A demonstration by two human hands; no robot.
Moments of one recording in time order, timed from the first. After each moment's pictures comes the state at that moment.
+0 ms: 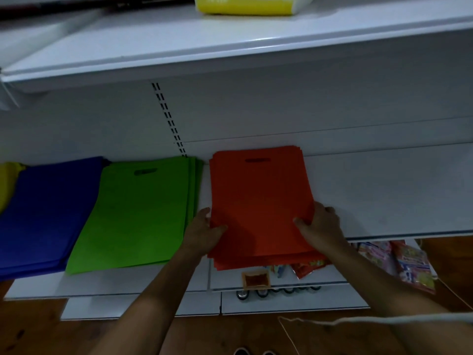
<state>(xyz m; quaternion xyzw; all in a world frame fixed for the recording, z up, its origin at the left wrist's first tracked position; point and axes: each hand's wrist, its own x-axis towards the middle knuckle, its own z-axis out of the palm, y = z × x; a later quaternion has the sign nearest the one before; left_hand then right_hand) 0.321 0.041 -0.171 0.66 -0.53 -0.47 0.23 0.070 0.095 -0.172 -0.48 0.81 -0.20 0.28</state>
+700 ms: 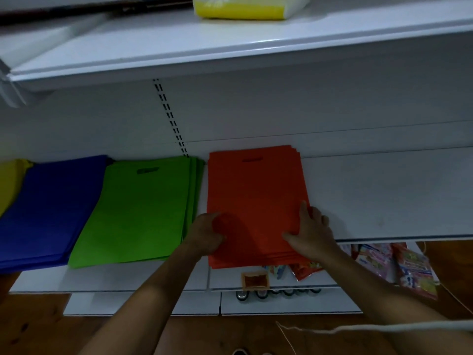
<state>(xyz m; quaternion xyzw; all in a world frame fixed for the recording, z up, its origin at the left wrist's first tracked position) 0.320 0.046 -0.163 0.64 -0.64 -0.41 0.11 0.078 0.102 -0.172 -0.56 0.77 -0.10 0.28</state>
